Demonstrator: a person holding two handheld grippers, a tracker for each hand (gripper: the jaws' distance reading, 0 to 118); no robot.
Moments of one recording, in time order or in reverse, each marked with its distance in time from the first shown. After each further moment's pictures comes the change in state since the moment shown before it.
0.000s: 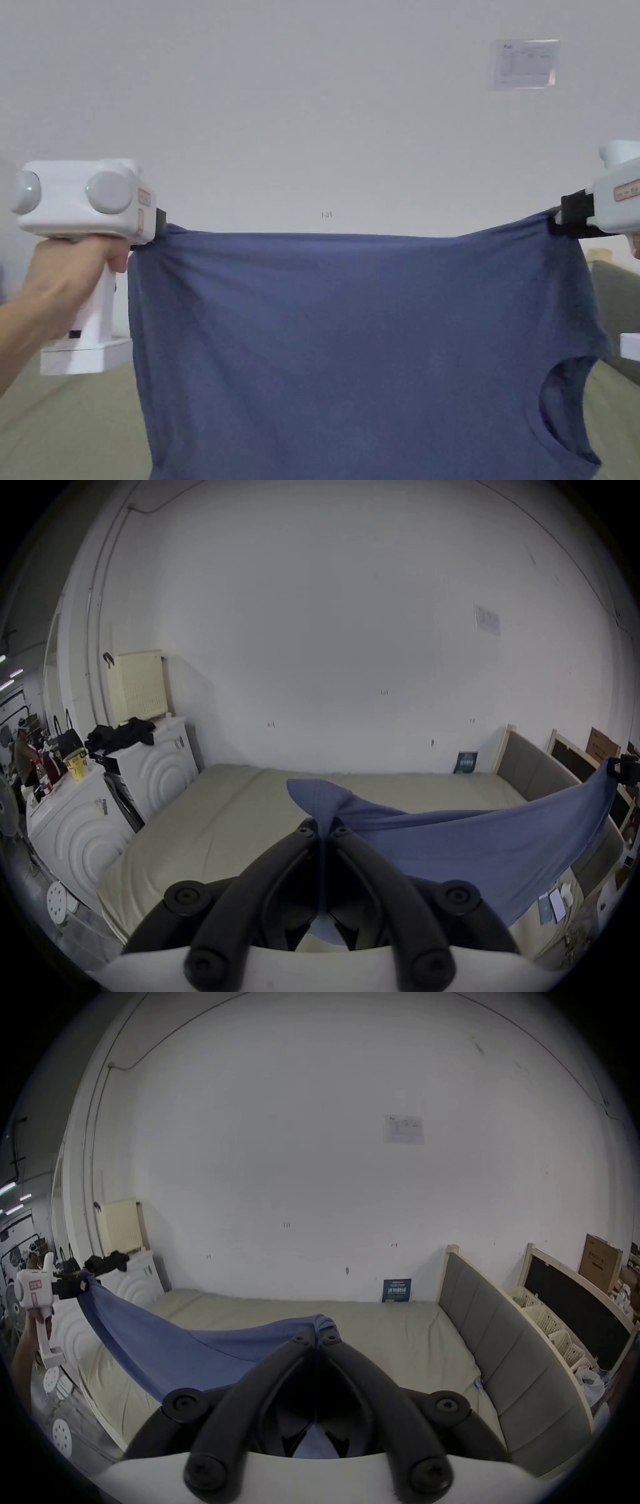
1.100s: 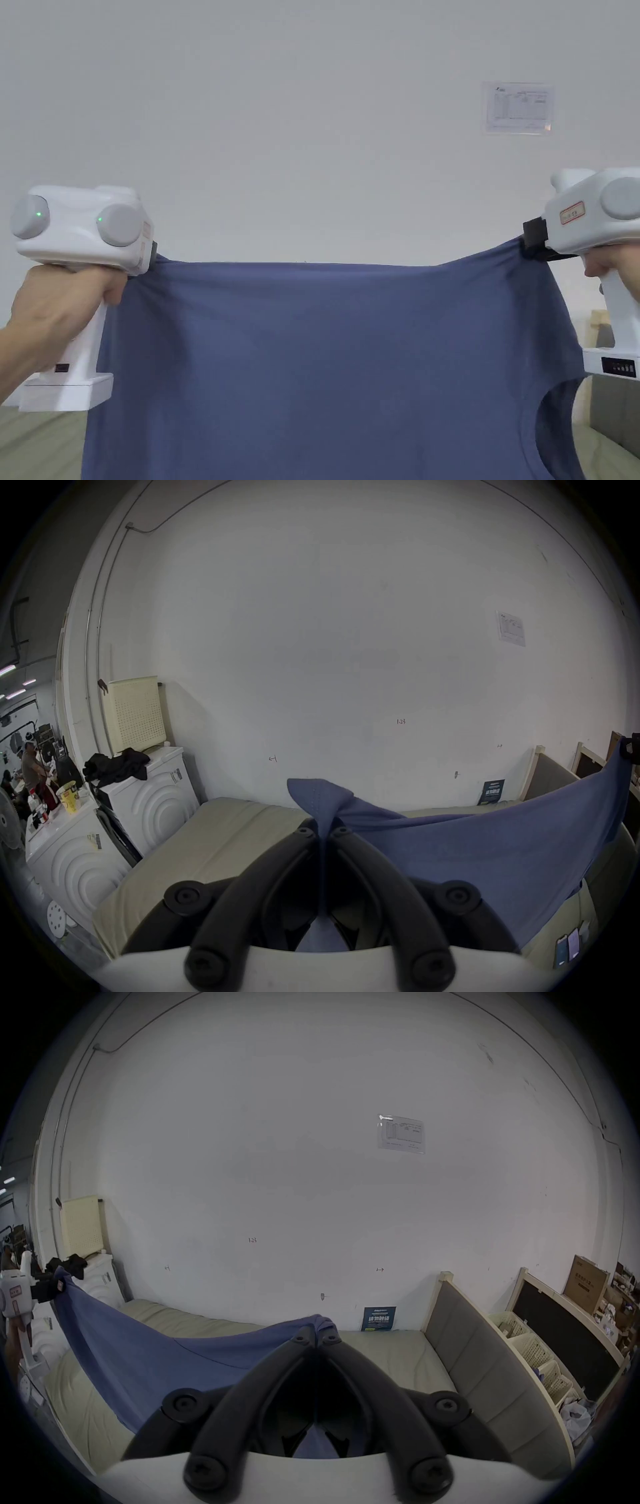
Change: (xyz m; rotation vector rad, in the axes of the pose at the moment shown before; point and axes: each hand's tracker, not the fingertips) left arm 0.071 0.060 -0.197 0.009 0.061 -0.065; right arm 0.001 0.081 -0.207 -0.005 -0.119 0.067
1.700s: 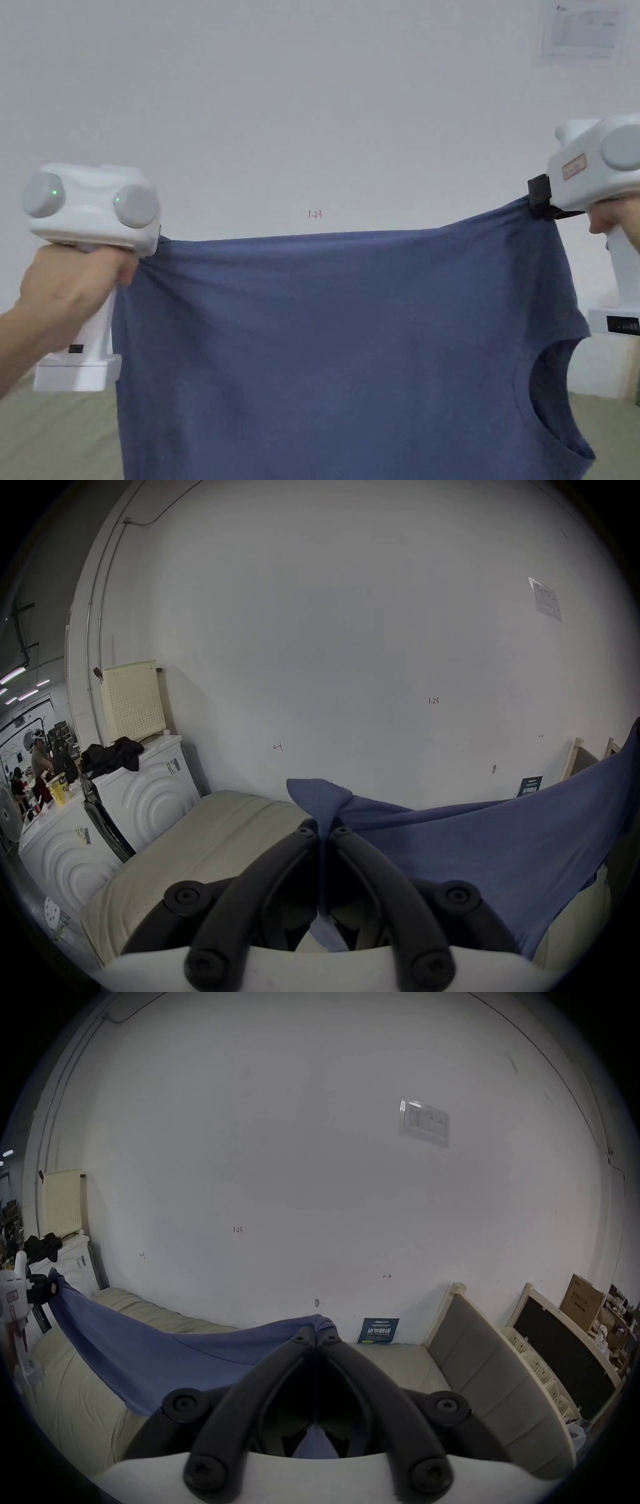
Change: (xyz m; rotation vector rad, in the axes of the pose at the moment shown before) left arm 0.033 -0.046 -0.149 -0.056 0.080 0.011; right arm -0.040 -0.007 -0.140 -0.019 -0.046 0.068
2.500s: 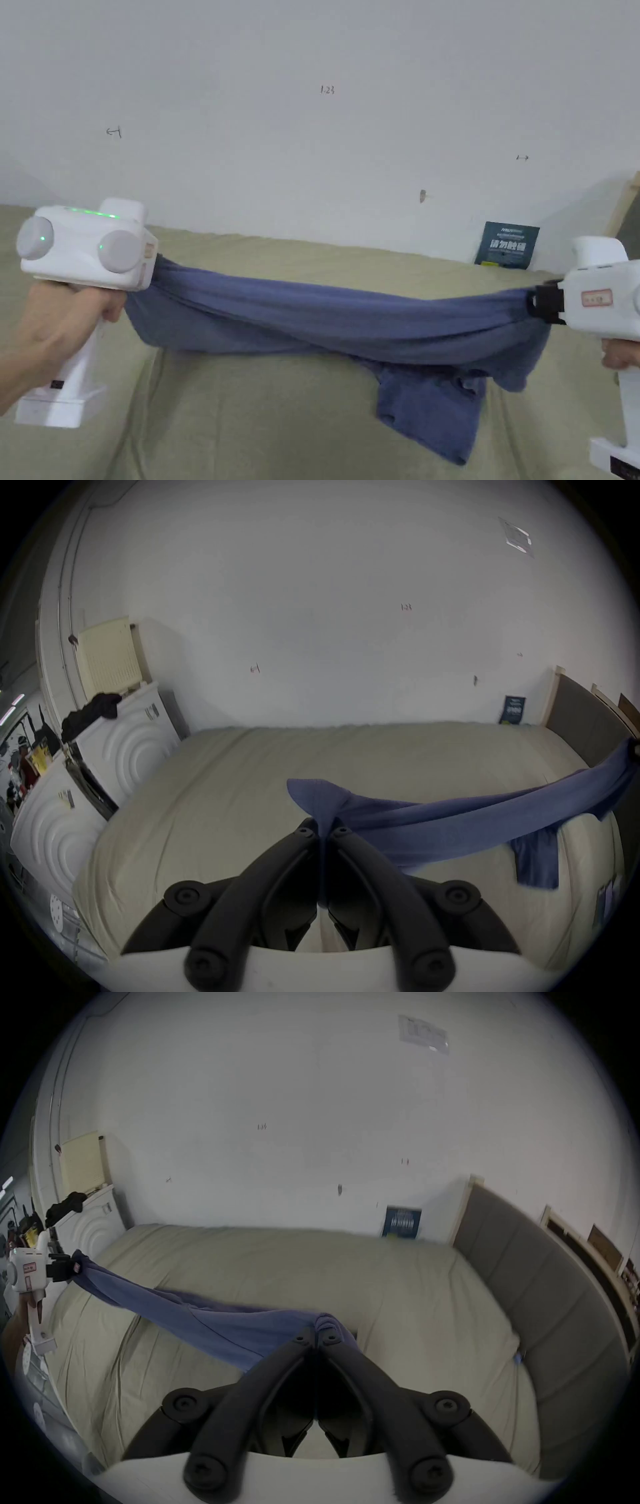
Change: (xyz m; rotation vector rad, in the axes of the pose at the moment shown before) left arm -0.043 -0.213 0.081 -0.256 -0.123 -0.088; right arm 0.013 -0.271 0.106 -0.278 0.135 -0.062
